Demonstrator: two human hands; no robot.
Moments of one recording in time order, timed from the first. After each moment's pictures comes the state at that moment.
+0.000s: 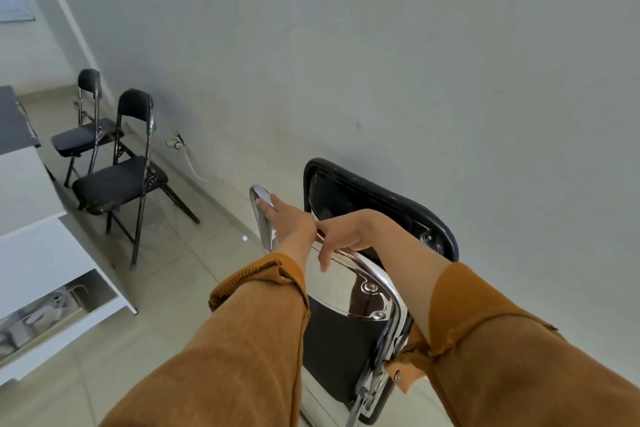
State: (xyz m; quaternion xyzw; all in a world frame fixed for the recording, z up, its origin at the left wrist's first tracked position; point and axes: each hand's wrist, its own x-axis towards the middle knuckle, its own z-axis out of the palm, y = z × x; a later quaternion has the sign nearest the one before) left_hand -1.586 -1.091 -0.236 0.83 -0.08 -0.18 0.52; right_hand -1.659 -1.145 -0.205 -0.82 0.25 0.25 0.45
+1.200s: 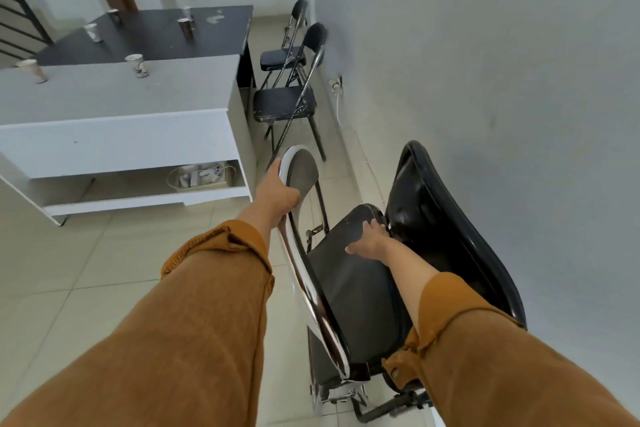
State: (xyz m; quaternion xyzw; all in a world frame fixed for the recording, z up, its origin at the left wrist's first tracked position) left_hand -1.561 -1.037 -0.252 0.86 0.05 -0.10 0.49; right_hand -1.607 -1.214 -0.335 -0.92 0.16 0.27 0.24
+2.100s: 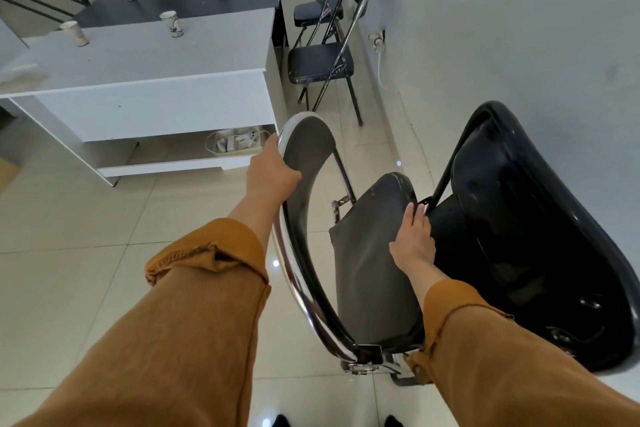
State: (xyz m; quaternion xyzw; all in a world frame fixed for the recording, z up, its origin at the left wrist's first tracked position) left_hand -1.559 -0.951 -0.261 0.95 0.07 0.00 0.32; right_hand -1.620 -1.163 -0.420 -0.96 0.22 0.07 0.15
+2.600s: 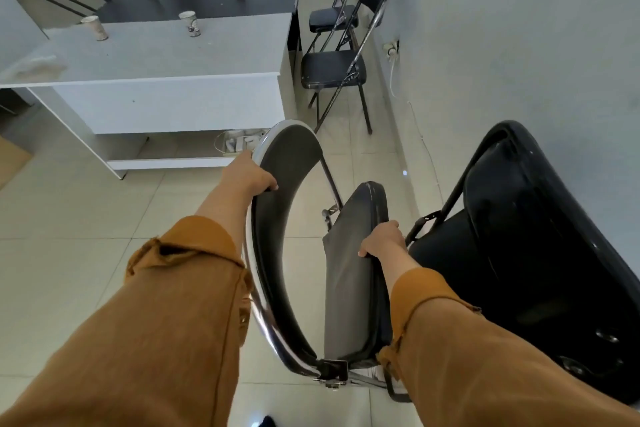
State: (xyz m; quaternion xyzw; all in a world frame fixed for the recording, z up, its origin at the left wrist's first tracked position) left_hand -1.551 -0.901 -0.240 0.92 0.16 -0.11 0.33; right_hand -1.579 -1.113 -0.385 -0.87 0.30 0.24 0.31
